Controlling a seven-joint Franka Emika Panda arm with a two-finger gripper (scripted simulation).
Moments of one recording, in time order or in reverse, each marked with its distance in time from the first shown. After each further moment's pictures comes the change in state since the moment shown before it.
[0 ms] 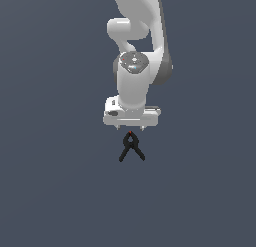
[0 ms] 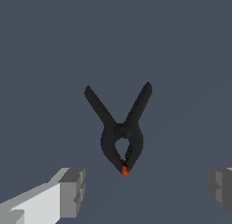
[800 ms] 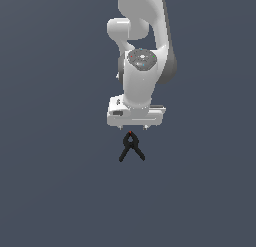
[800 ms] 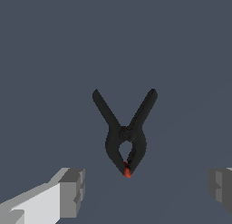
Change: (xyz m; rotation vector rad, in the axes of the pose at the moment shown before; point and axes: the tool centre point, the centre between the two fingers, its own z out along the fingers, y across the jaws) arm 0.005 -0.012 -0.008 -0.021 0.015 -0.048
